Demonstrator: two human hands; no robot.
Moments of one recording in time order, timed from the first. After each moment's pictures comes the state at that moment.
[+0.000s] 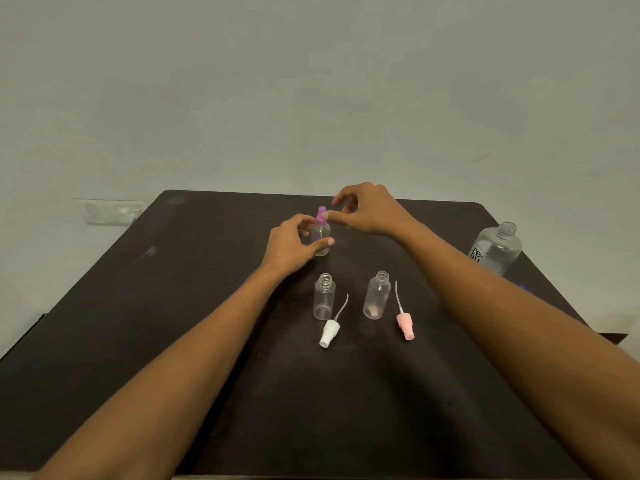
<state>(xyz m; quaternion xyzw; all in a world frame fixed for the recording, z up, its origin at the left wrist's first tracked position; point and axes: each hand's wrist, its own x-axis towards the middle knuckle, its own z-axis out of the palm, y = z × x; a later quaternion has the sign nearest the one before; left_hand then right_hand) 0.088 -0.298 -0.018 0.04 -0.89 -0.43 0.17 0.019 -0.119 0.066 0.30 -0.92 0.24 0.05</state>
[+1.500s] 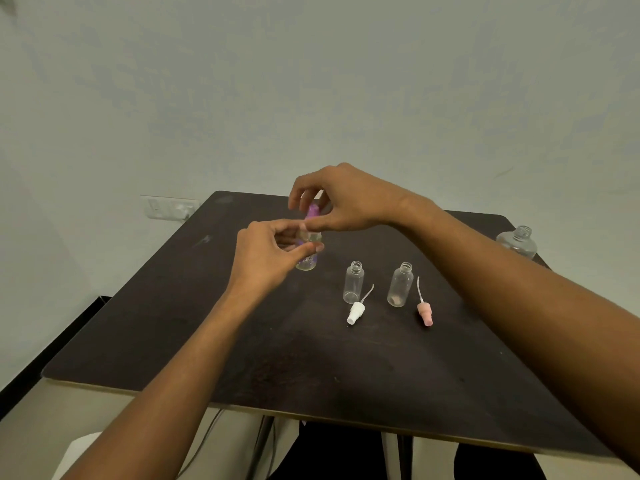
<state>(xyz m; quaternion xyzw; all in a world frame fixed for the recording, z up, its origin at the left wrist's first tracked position) 0.257 -0.318 0.054 0.08 -0.85 -0.42 0.29 0.155 -0.176 0.158 0.54 -0.83 0.15 0.02</state>
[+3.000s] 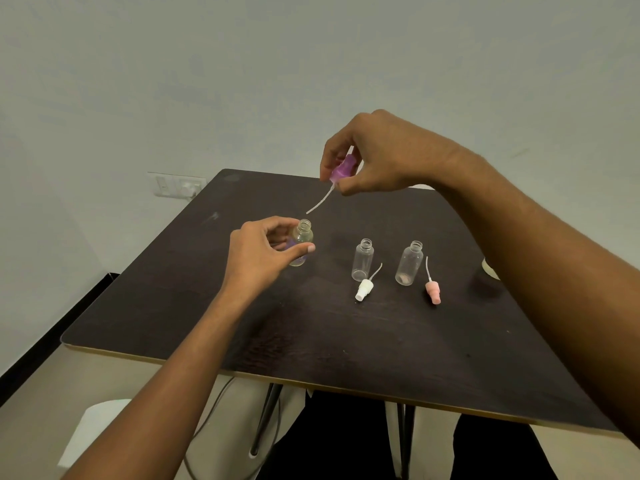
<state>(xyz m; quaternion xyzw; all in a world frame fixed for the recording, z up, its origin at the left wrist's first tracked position) 0.282 -0.338 0.019 0.11 -0.84 -0.45 0.27 0.183 -0.155 0.194 0.49 -0.86 0.11 0.05</state>
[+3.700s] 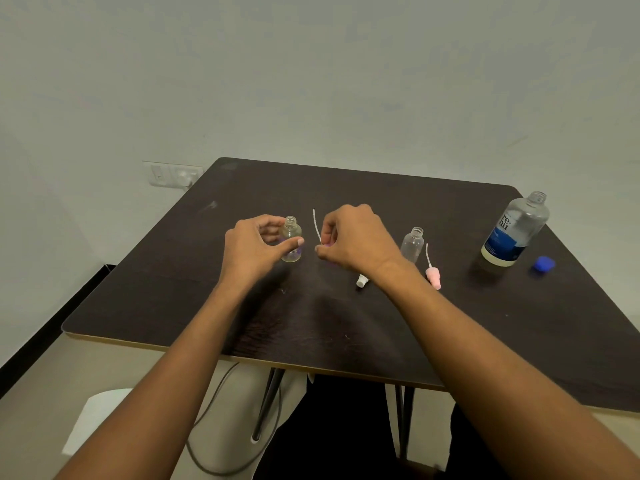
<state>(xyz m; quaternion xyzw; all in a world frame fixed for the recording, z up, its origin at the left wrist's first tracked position) 0.278 -0.353 -0.006 0.16 -0.85 -0.45 0.24 0.208 -0.174 0.044 0.29 -0.93 0.21 0.03</state>
